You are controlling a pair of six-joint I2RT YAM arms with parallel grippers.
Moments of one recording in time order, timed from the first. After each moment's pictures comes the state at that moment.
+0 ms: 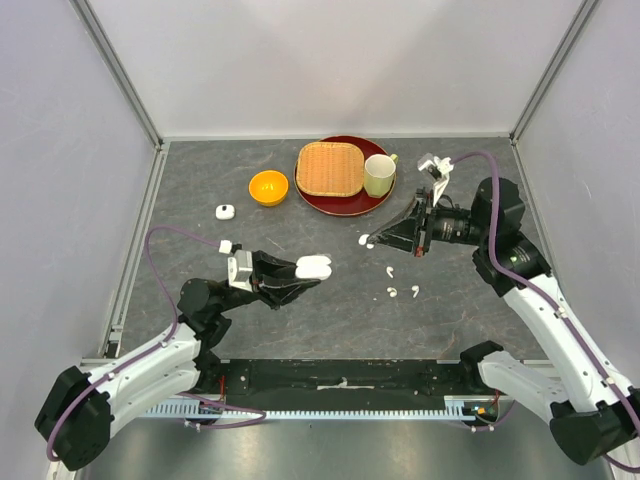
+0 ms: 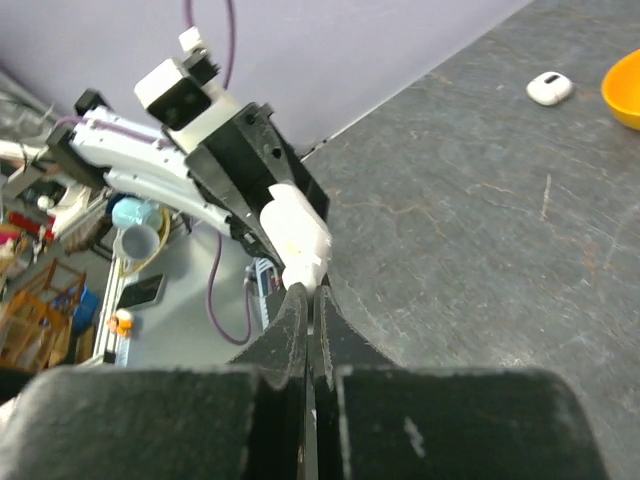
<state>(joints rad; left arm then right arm) -0.67 0.77 0.22 1.01 0.63 -0.32 0.36 0.94 1.00 -0.15 -0.96 0.49</state>
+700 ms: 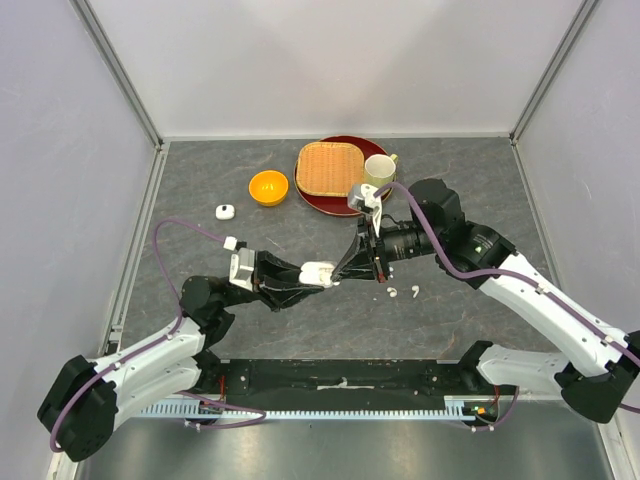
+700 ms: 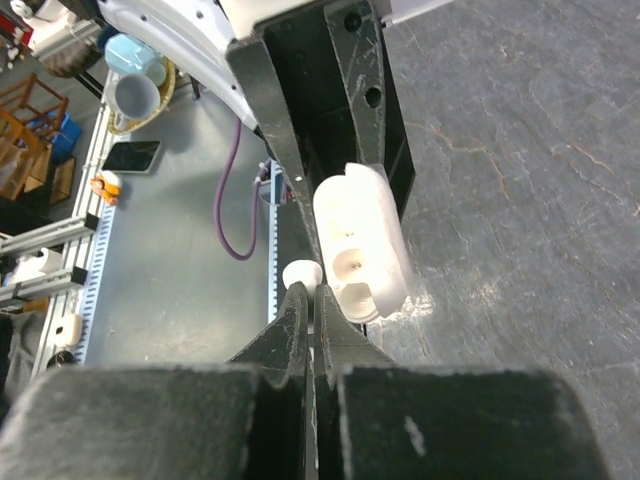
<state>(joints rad) -0.67 0.85 0.25 1.12 0.75 -0.41 0.76 1.12 1.22 -0.45 -0.84 0.14</state>
